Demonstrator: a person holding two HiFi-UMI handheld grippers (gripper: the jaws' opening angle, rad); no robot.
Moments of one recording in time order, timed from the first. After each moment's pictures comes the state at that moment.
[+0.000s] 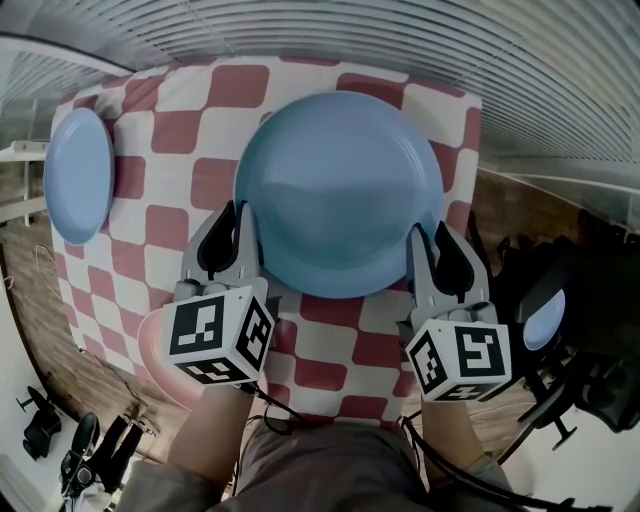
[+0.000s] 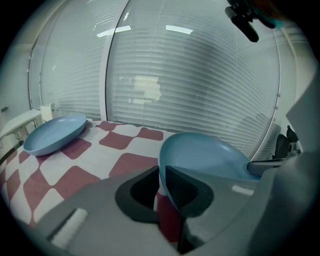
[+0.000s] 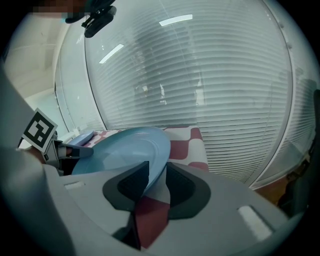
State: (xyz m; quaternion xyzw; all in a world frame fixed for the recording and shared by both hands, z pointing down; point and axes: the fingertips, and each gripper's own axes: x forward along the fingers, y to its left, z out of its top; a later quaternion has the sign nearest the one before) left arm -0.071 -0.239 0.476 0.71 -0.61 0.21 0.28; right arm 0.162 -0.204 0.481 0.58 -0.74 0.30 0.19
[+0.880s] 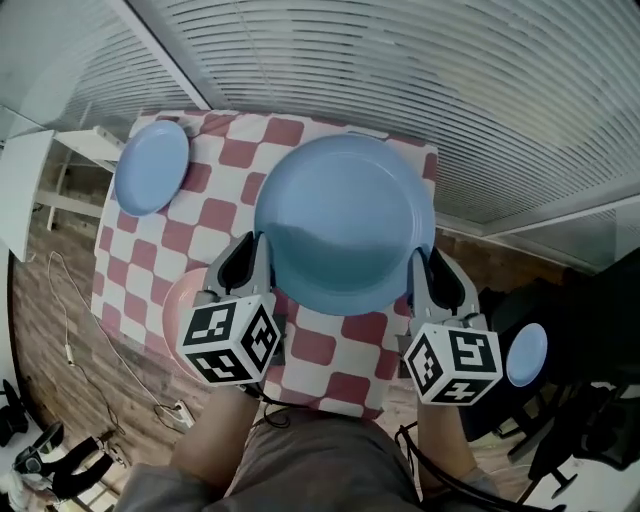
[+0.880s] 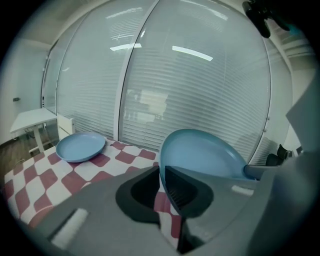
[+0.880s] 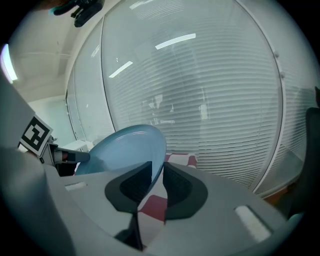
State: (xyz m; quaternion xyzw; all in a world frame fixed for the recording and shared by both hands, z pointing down) left arm -0.062 -0.153 0.354 0.71 -0.64 0.13 0.27; right arm 0.177 -0.142 0.359 0.58 -0.77 0.25 0.14
